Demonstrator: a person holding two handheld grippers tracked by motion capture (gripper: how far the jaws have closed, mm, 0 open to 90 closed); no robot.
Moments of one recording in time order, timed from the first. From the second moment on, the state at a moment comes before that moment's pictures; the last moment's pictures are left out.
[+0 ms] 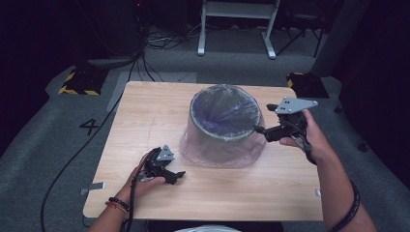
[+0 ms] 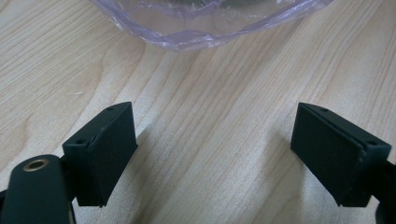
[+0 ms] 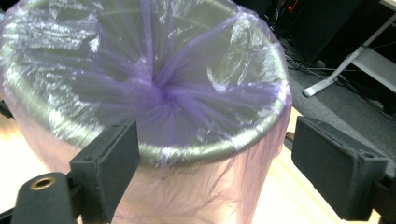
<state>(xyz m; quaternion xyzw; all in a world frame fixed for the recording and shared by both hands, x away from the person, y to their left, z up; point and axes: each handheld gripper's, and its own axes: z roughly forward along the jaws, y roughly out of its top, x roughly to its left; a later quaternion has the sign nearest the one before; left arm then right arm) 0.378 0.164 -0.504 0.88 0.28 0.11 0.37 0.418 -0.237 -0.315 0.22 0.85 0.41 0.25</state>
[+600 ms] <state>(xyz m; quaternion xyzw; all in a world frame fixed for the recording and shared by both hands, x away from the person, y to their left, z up) 0.378 0.164 -0.504 0.88 0.28 0.11 0.37 0.405 -0.250 -0.344 0.23 0.86 0.39 0.24</state>
